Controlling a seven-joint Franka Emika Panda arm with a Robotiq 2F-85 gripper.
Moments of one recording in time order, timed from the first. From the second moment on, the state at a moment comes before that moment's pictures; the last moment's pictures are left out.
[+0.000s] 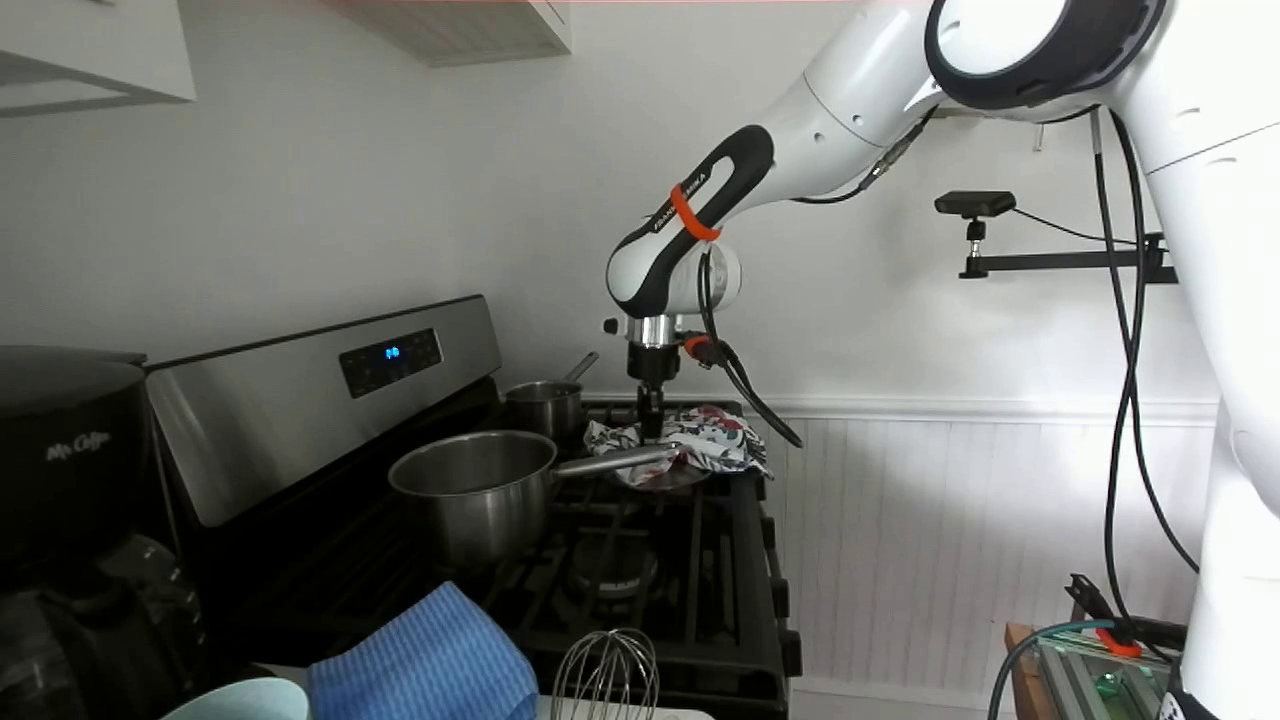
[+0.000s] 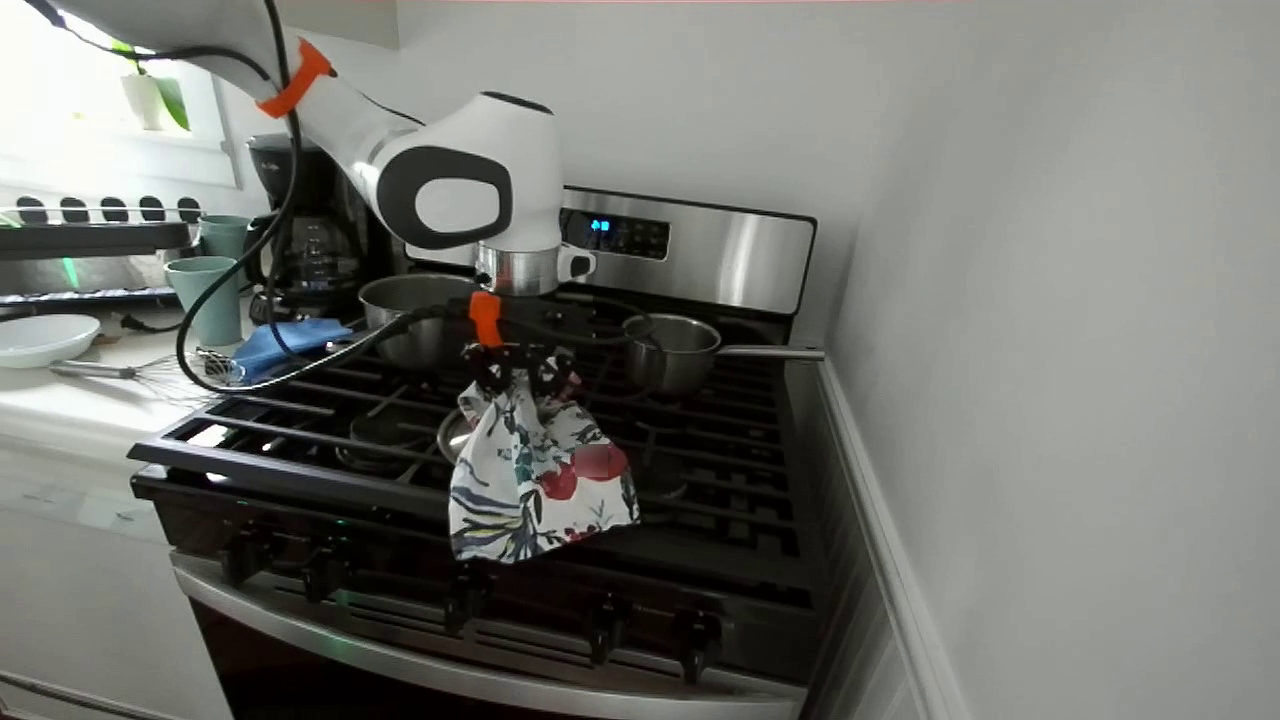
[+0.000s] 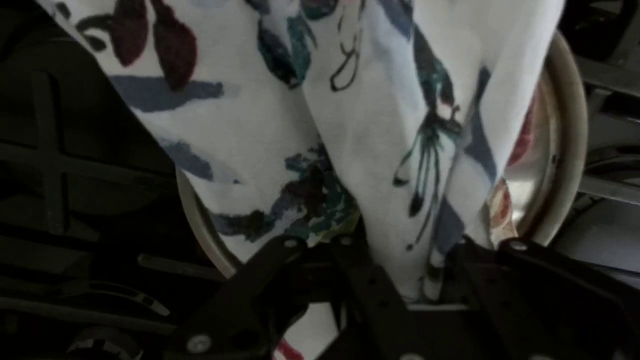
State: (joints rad) arm -0.28 0.34 -0.15 -1.90 0.12 2.31 -1.02
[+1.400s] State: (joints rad) arm -0.20 0.11 -0.12 -1.89 0.01 2.19 -0.95
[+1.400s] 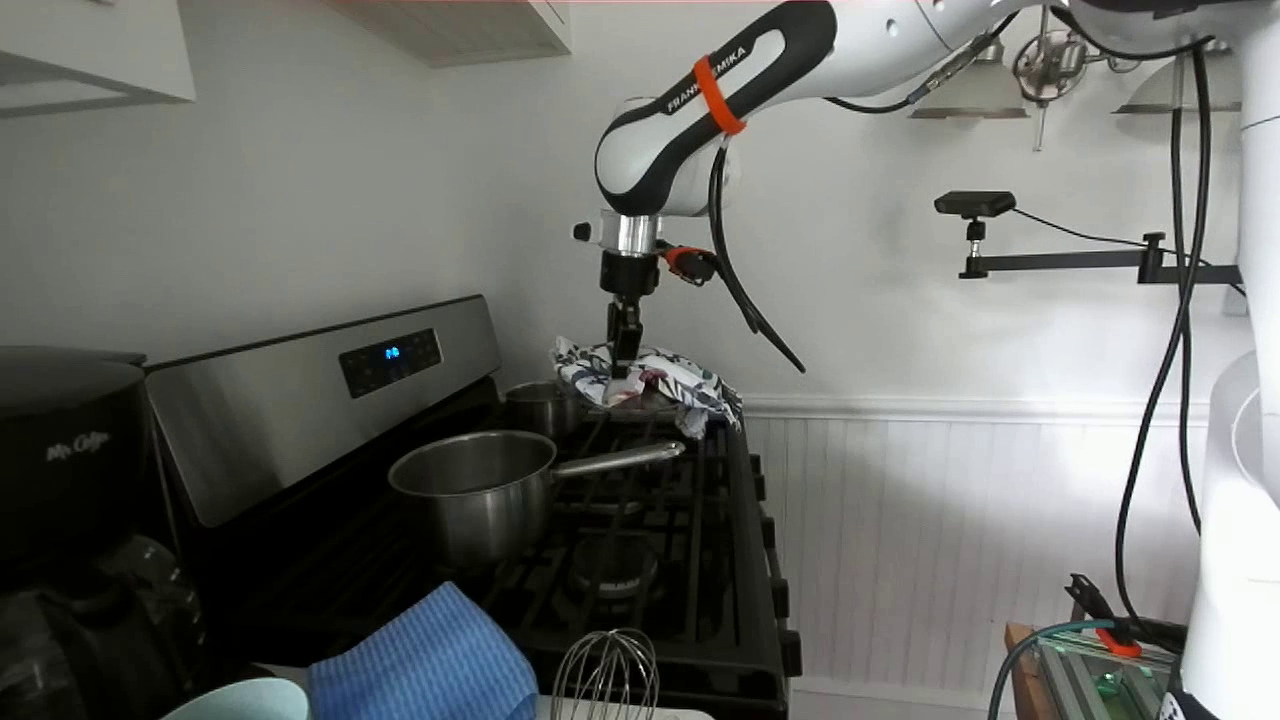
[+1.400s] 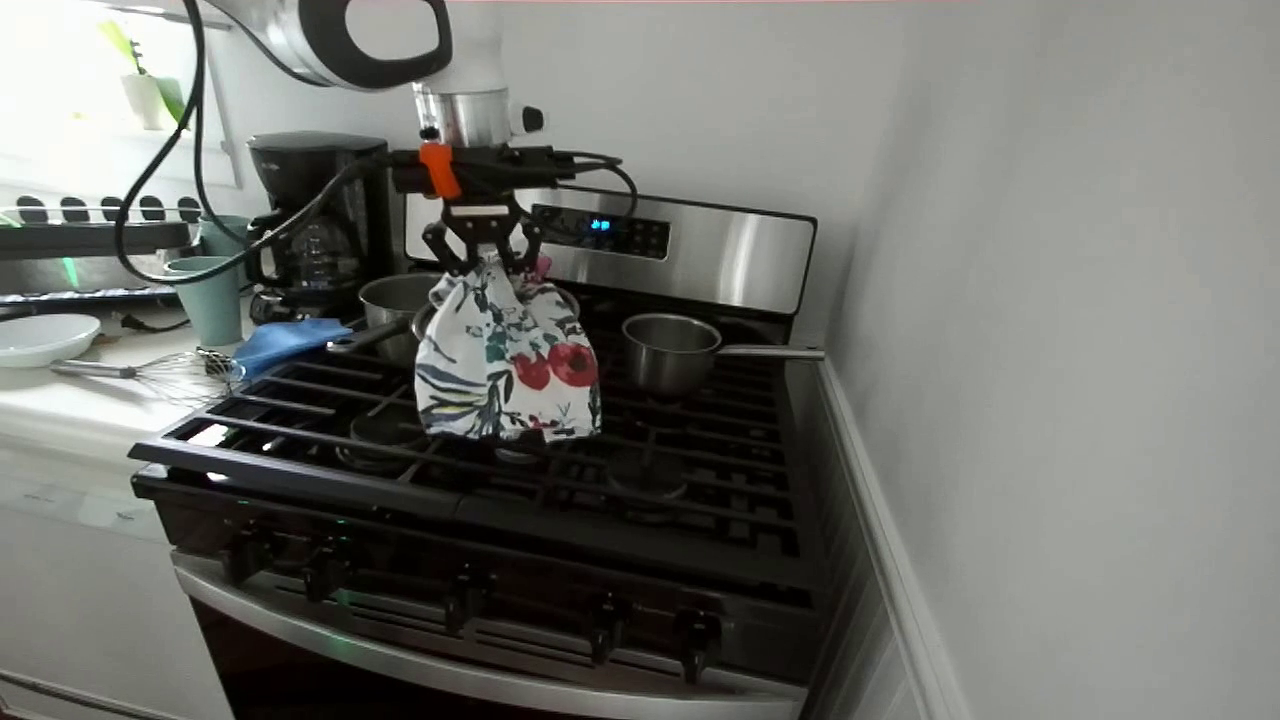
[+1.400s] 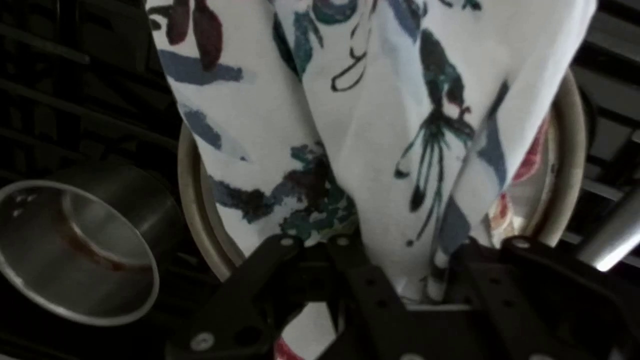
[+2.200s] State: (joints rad) arm -0.11 0.06 -0.08 -1.88 -0.03 2.14 -0.92
